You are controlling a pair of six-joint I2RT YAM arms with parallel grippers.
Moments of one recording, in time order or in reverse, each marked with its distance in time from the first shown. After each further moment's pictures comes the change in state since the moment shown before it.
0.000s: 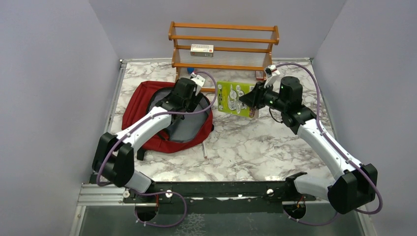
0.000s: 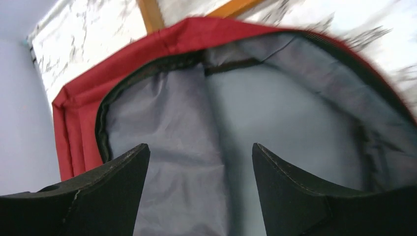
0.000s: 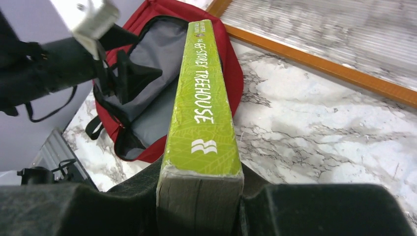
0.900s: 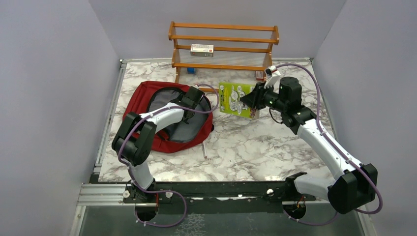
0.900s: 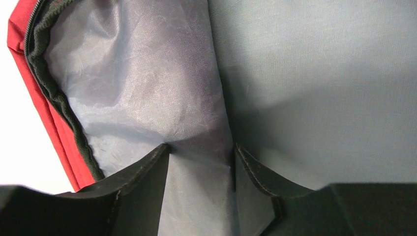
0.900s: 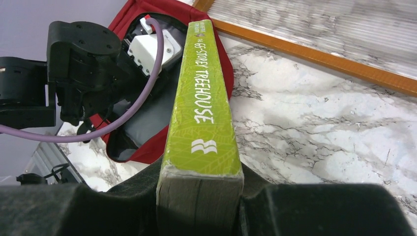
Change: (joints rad) left arm 0.010 0.310 0.010 -0.110 -0.269 -0.003; right arm 0.000 0.000 0.000 -0.039 0.059 0.008
